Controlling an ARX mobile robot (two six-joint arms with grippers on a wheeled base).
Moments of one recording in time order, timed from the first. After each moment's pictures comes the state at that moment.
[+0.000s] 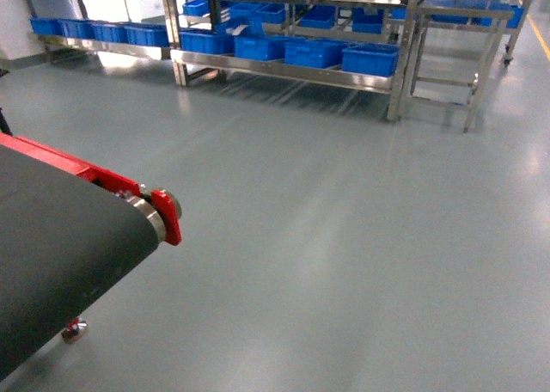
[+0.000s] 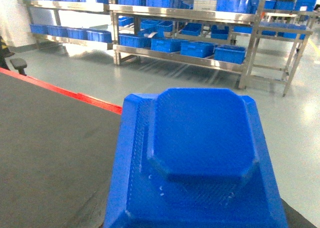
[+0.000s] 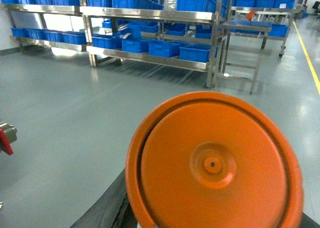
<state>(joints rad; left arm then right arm) 0.00 0.01 0.01 -0.01 0.00 0.00 0.00 0.00 0.01 -0.01 0.00 0.01</state>
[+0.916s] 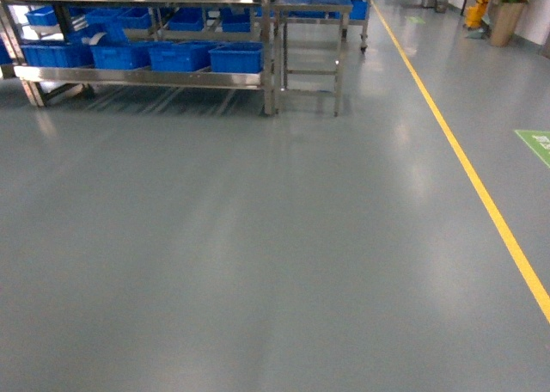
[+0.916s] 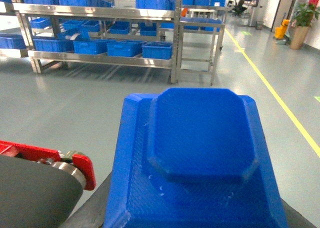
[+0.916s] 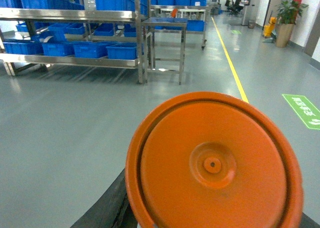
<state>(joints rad) 0.00 0.01 0.01 -0.01 0.00 0.00 0.00 0.00 0.01 -0.01 0.00 0.01</state>
